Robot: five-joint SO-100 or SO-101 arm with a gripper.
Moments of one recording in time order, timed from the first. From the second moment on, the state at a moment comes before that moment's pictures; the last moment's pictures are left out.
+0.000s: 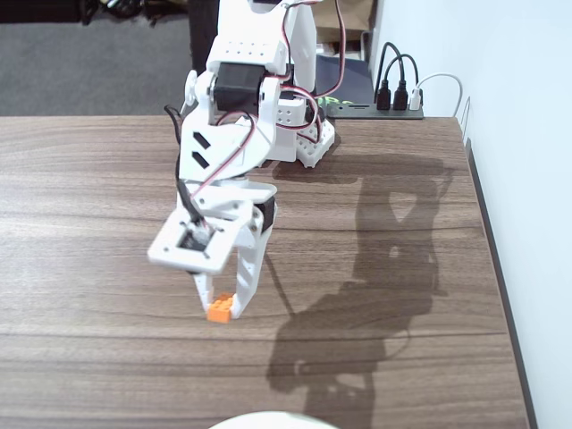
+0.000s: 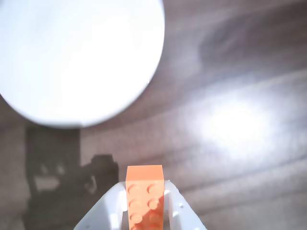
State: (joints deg) arm 9.0 94.0 95.0 49.0 -82.0
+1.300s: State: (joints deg) arm 4.3 44.8 42.3 50.1 -59.5
